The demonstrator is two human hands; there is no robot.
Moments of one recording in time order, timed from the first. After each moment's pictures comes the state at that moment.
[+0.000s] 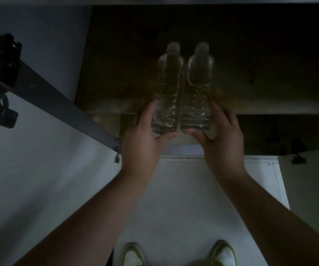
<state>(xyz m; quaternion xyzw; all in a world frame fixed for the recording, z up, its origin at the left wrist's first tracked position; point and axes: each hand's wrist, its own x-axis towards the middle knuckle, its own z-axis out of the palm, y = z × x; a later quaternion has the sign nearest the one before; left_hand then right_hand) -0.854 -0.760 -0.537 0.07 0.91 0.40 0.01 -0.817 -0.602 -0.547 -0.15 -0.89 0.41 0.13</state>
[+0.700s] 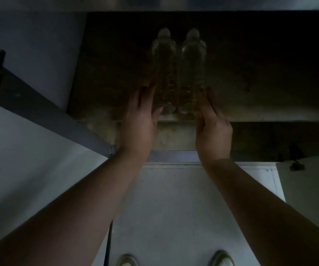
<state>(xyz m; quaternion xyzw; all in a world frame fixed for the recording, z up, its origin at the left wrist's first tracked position) -0.906 -0.745 -0.548 0.13 0.94 0.30 -0.08 -0.860 -0.593 -0.580 -0.10 -0.93 0.27 0.23</state>
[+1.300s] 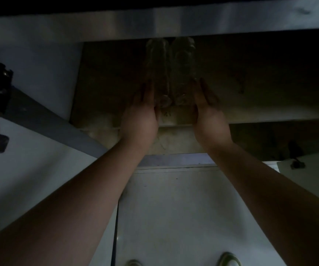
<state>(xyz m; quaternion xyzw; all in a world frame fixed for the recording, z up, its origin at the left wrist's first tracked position) -0.933 -0.739 -0.544 0.15 0.98 0.16 -0.01 -0.887 -0.578 -0.559 -0.07 -0.96 0.25 0.11</state>
